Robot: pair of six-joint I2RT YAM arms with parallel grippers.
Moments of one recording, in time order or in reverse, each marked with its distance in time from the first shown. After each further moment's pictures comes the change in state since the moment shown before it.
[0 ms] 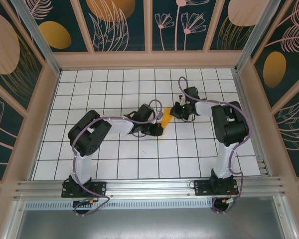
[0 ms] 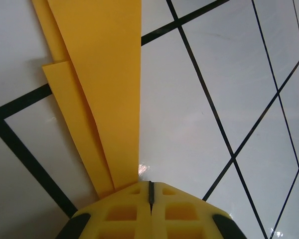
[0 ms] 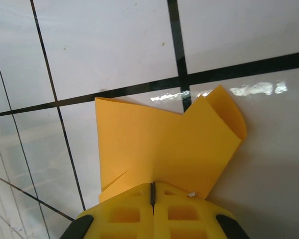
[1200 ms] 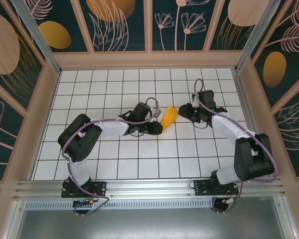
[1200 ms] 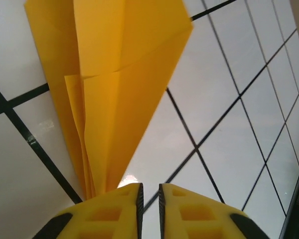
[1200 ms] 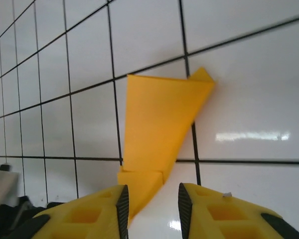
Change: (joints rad) left arm 0.004 -0.157 -0.063 -0.005 -0.022 -0.020; right arm -0.030 -0.531 -0.262 -0.082 0.105 -0.018
